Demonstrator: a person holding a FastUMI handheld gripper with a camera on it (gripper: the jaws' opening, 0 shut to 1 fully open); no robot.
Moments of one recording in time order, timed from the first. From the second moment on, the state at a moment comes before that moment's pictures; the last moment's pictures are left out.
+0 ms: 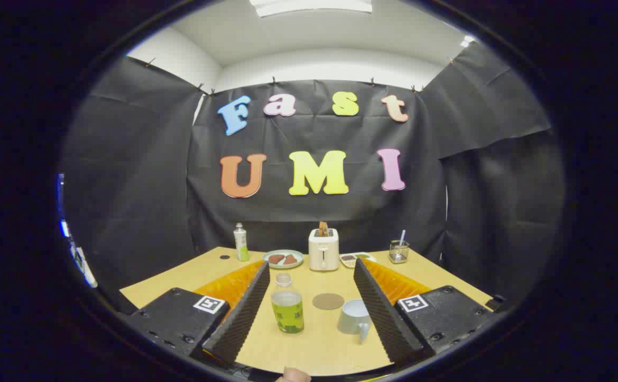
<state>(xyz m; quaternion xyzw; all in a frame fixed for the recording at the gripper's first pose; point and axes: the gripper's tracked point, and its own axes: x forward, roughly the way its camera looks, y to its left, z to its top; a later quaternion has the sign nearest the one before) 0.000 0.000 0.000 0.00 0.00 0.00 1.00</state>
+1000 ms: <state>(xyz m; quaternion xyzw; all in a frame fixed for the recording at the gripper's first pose) 0.015 0.059 0.005 -0.04 0.01 0.00 1.00</state>
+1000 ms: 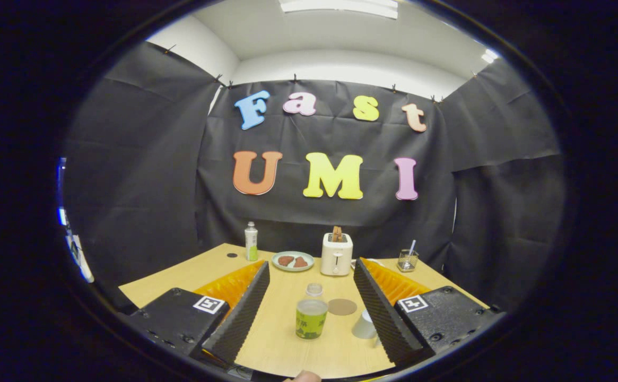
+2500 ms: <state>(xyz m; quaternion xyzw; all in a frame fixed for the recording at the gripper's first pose) 0.146 0.045 -0.158 -0.05 0.09 -0.09 0.99</state>
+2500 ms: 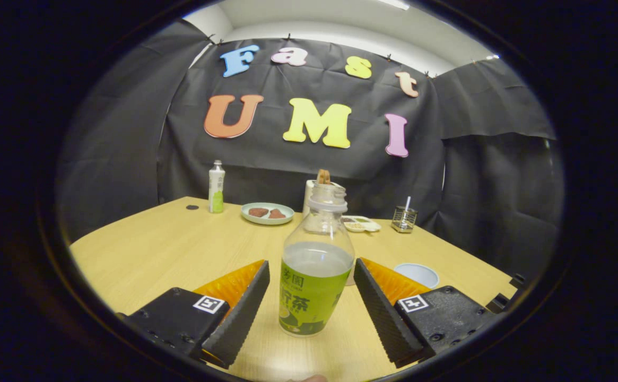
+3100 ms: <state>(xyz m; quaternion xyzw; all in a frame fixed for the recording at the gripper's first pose) 0.147 0.049 -0.136 0.01 0.04 -0.05 1.00</state>
